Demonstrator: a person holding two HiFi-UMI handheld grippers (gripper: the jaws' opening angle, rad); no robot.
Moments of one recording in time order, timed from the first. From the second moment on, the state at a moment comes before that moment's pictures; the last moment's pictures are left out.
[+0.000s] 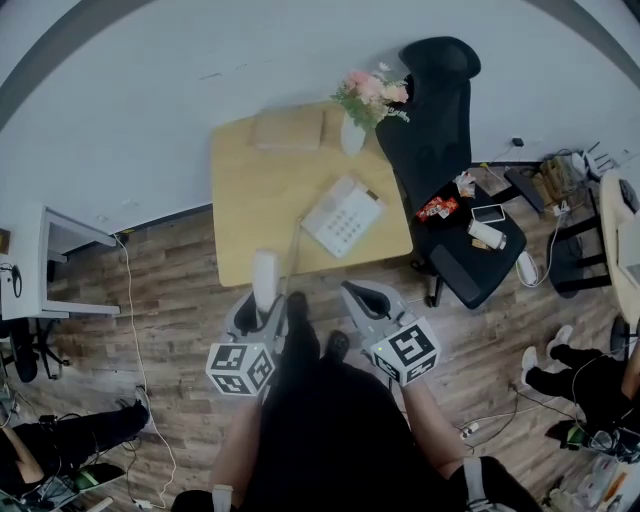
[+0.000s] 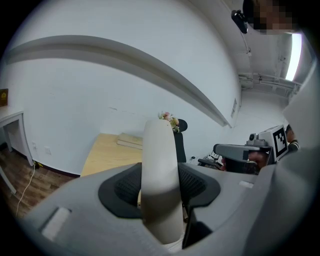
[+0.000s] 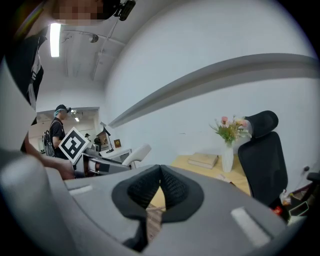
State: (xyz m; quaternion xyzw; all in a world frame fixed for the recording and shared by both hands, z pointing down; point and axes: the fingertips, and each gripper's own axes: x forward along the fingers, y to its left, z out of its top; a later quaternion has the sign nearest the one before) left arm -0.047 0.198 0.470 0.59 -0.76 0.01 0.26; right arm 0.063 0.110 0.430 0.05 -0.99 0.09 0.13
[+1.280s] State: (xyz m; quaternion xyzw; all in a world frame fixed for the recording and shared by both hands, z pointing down) left arm -0.125 0.063 0.497 0.68 -0.67 0.05 0.30; right arm -0.001 0.006 0.438 0.17 -0.97 0.12 0.15
